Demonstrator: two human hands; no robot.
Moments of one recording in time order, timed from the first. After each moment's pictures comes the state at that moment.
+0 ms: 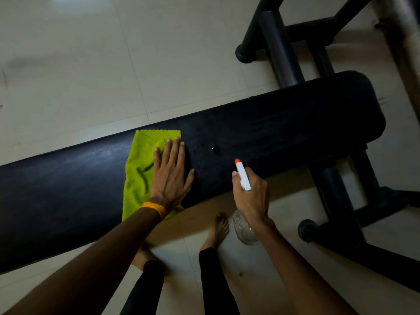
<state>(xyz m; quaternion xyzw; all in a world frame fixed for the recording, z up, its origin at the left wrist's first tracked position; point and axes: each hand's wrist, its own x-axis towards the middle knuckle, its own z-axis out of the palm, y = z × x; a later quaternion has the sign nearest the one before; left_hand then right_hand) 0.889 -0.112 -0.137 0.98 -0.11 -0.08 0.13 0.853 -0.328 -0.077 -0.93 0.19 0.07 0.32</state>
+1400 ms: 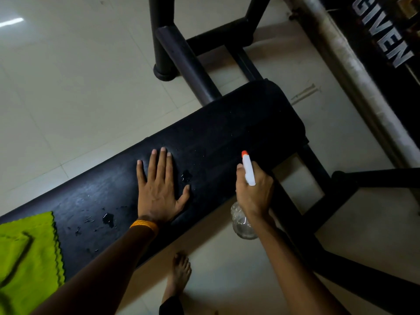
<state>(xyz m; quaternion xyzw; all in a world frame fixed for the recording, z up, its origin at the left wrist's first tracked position) 0.996 -0.346 -0.163 0.97 -0.20 -0.08 0.08 0.952 -0.559 -0.080 -0.89 0.36 -0.07 0.26</state>
